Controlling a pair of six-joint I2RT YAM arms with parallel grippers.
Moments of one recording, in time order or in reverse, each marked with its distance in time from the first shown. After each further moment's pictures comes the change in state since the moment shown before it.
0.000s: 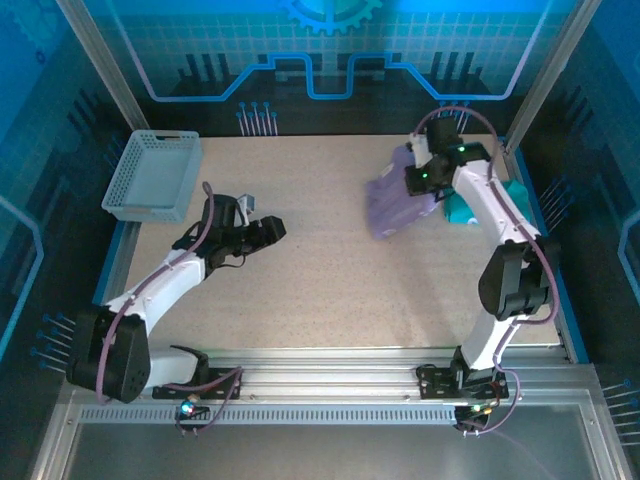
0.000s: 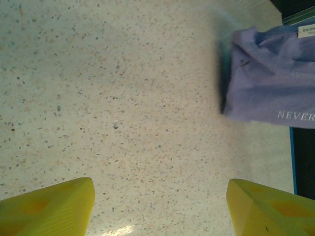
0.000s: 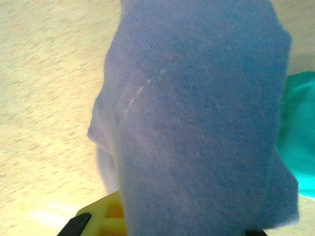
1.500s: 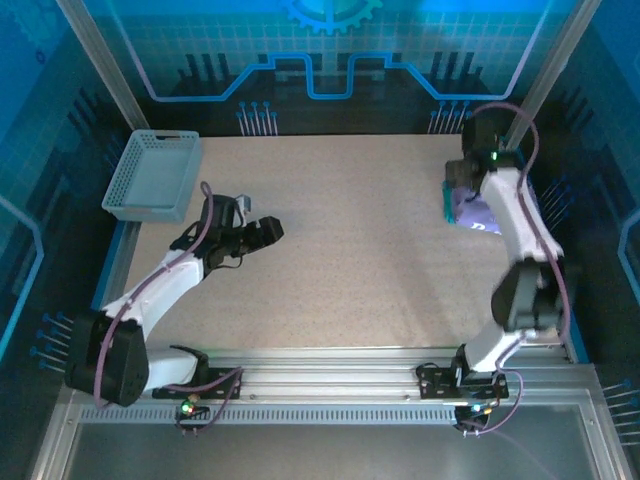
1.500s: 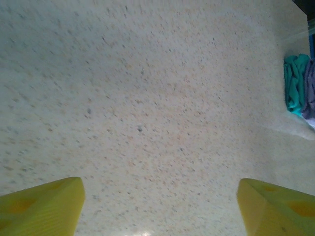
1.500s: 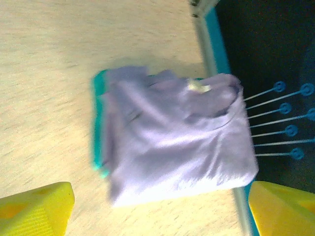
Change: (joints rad) left arm 0.000 -0.038 -0.006 -0.053 -0.114 0.051; right arm -0.096 -0.229 -0.260 0.180 0.425 0.051
